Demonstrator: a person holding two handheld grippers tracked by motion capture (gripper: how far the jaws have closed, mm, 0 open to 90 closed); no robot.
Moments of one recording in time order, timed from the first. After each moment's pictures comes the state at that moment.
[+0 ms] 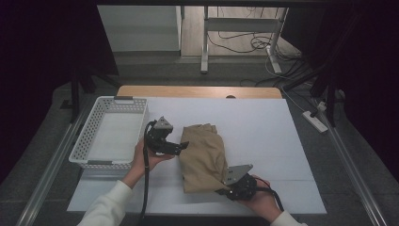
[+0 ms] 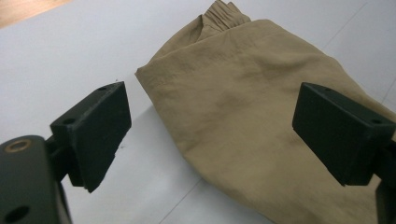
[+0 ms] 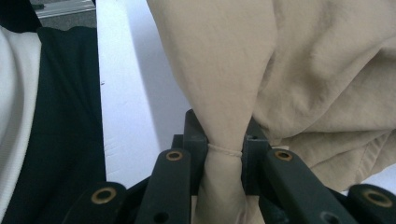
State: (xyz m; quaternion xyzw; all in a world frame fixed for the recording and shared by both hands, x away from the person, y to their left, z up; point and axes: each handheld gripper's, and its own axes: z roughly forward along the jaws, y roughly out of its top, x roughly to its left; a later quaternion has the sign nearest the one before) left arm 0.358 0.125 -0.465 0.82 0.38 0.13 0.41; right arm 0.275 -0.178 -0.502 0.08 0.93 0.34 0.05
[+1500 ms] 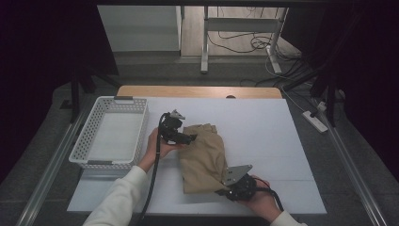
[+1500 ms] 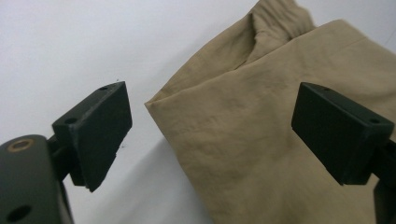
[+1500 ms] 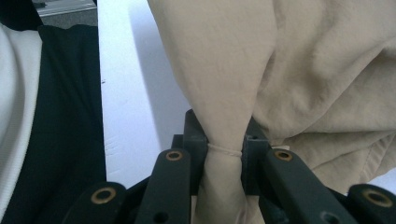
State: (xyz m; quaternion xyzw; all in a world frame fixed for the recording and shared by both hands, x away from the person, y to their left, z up) left arm 0.421 0.099 -0.494 0.84 0.39 0.10 0.37; right arm 0.275 -0.177 -0.503 0.08 0.94 0.34 0.05
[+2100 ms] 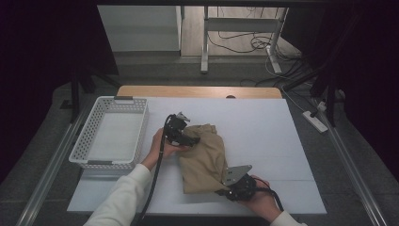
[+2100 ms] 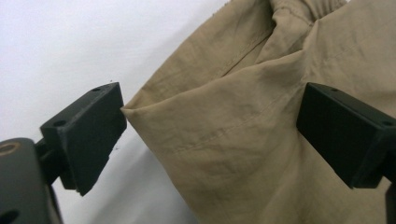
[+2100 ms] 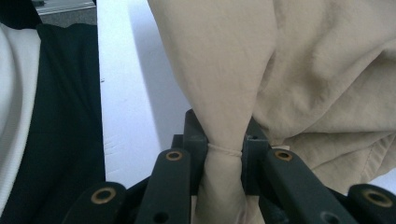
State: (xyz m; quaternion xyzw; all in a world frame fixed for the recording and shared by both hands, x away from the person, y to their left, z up) left arm 0.433 0.087 -0.511 0.86 0.37 0.08 0.35; right arm 0.275 -0.177 -0.504 0.08 0.94 0.34 0.06
